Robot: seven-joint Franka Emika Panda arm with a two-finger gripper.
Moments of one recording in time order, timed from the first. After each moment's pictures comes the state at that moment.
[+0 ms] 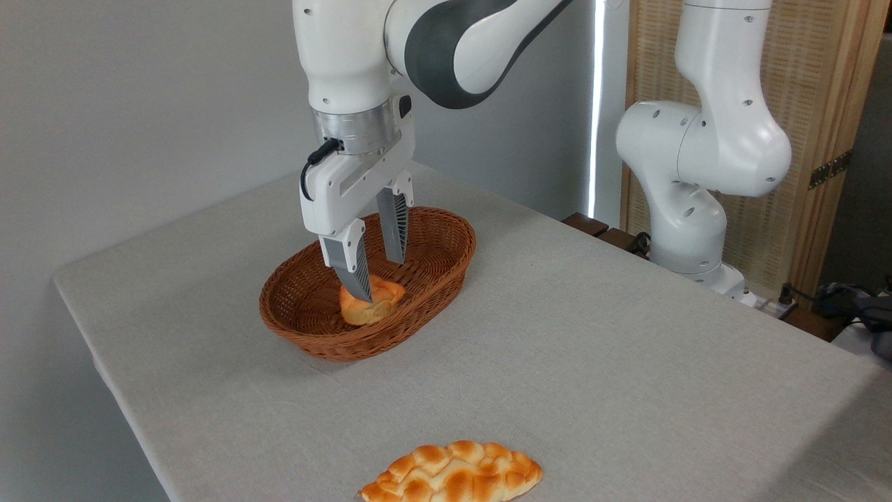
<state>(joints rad) 0.09 -0.19 -0.30 -2.14 -0.17 1.98 1.76</state>
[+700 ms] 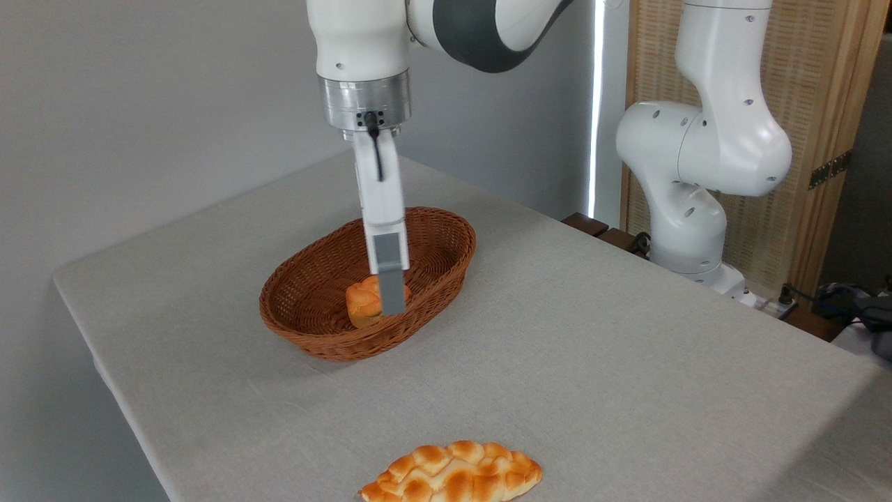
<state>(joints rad) 0.10 -0.20 -0.19 -2.05 -0.06 1.94 1.17</state>
